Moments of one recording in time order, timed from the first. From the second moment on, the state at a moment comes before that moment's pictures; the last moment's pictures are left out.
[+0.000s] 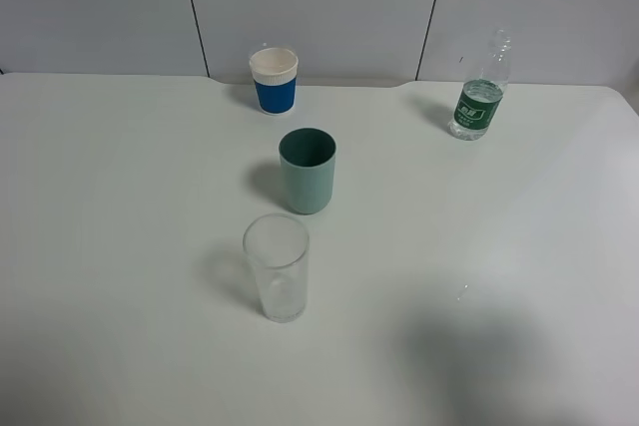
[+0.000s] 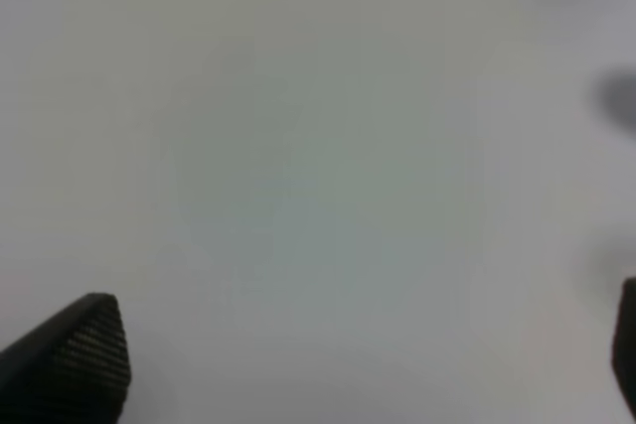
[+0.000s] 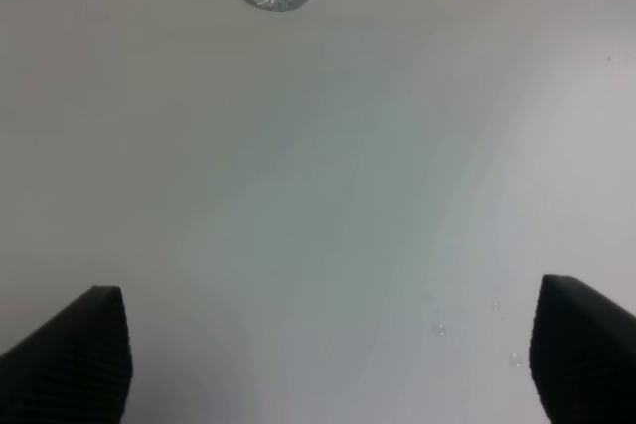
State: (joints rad) left arm 0.06 -0.01 -0.51 -0.05 1.05 0.01; right arm -0.05 0.00 -0.48 0.13 1.06 -0.10
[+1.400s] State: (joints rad) left arm 0.06 -0.01 -0.51 -0.05 1.05 0.01; right arm -0.05 0.00 -0.48 0.13 1.06 -0.10
